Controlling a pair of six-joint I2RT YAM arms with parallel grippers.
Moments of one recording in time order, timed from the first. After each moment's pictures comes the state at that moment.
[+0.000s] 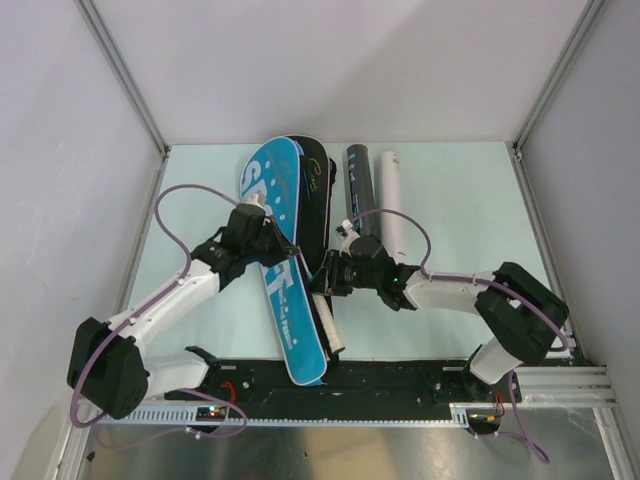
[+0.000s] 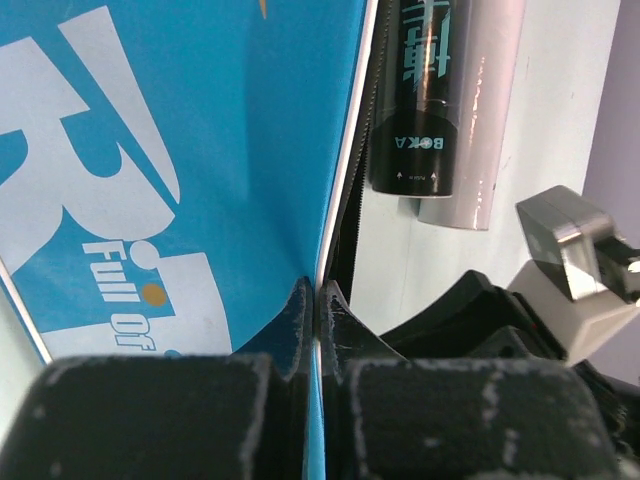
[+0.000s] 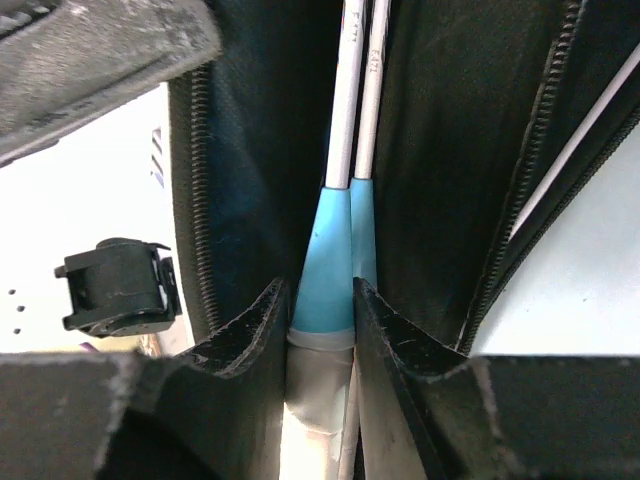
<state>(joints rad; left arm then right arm) -0.51 1.20 0.84 -0.34 0.09 -0.85 0.87 1.56 0.76 0.32 -0.29 0.94</state>
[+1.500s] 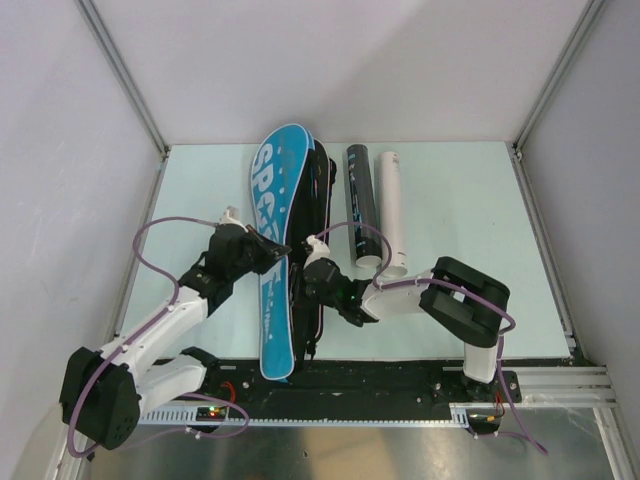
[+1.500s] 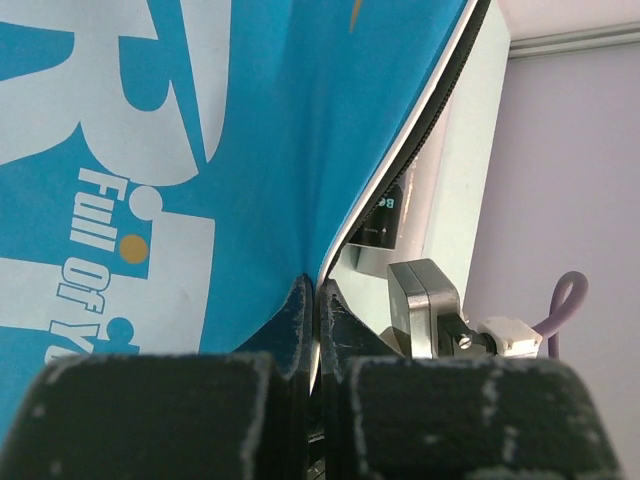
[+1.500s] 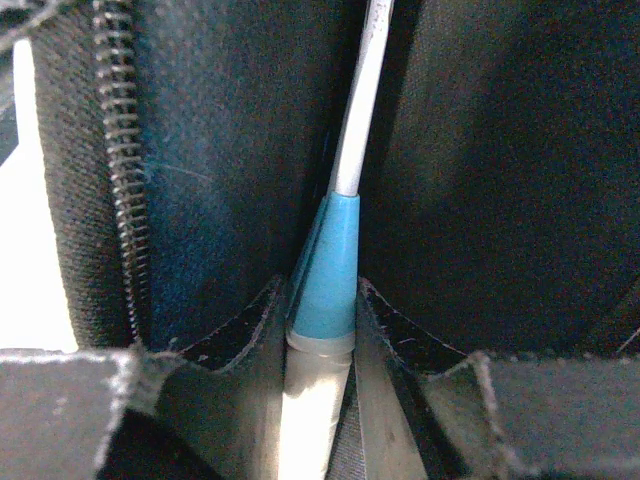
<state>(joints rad) -0.44 1.03 0.58 -0.07 0.08 -1.10 1.10 1.87 0.93 0.45 0.09 0.93</state>
